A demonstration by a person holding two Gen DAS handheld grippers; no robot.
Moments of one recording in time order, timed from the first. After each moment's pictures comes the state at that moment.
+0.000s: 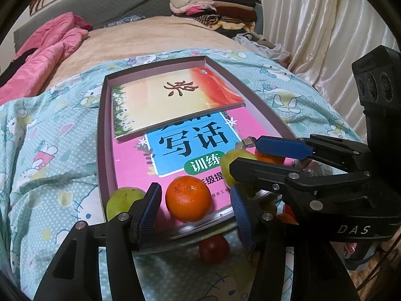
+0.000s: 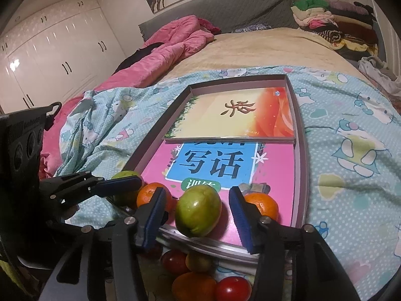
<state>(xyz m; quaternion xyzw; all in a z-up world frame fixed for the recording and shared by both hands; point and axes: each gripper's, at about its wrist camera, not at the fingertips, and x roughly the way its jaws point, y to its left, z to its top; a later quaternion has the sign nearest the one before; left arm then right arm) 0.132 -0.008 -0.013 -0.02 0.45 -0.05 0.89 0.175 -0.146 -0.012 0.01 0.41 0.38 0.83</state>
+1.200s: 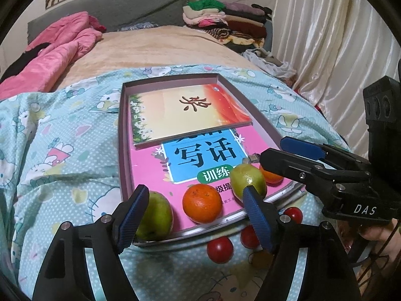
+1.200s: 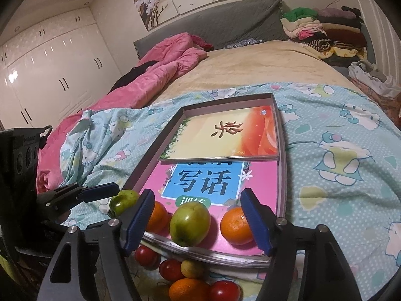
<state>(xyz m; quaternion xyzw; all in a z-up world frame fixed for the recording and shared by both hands) 0.119 0.011 0.006 -0.06 0.42 -0.03 0.91 0.177 -0.167 0.004 0.04 0.38 0.36 0.85</state>
